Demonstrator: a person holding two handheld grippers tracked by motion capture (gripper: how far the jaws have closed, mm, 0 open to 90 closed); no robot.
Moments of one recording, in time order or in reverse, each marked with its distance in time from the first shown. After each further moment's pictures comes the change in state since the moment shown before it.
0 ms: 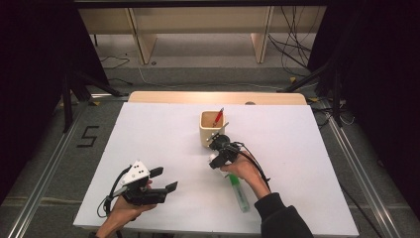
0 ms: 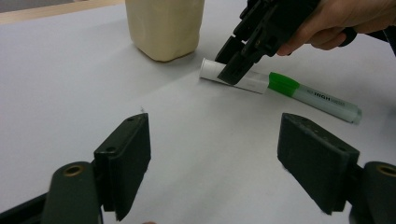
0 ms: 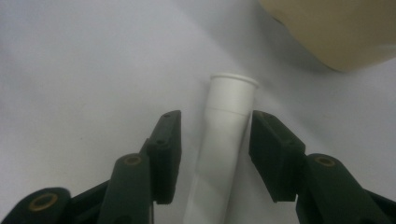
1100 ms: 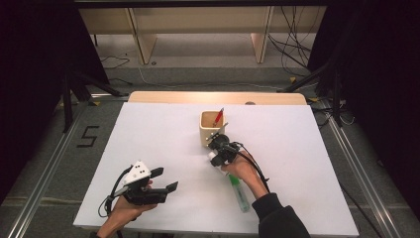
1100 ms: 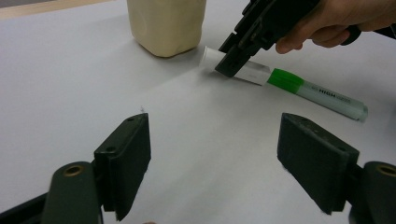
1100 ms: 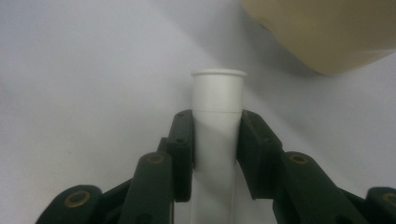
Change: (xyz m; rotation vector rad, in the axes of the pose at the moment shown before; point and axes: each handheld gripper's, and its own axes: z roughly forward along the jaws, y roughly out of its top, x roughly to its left) left arm 0.002 -0.003 0.004 0.005 0.010 -0.004; right arm 0.003 0.001 0.001 -0.031 -0.049 0.025
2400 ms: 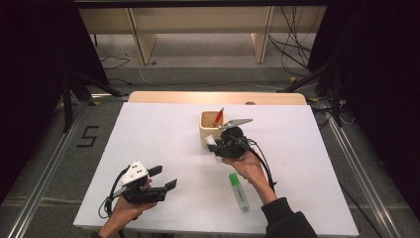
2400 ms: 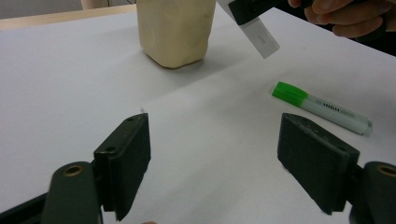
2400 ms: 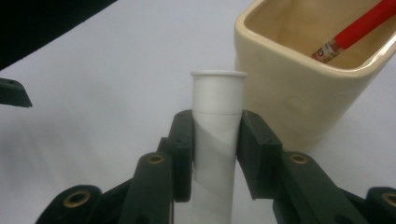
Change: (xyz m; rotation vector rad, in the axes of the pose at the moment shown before) left arm 0.003 -0.003 -0.001 -0.060 0.010 -0.026; right arm -0.006 -0.013 -0.055 -0.435 0.106 0.062
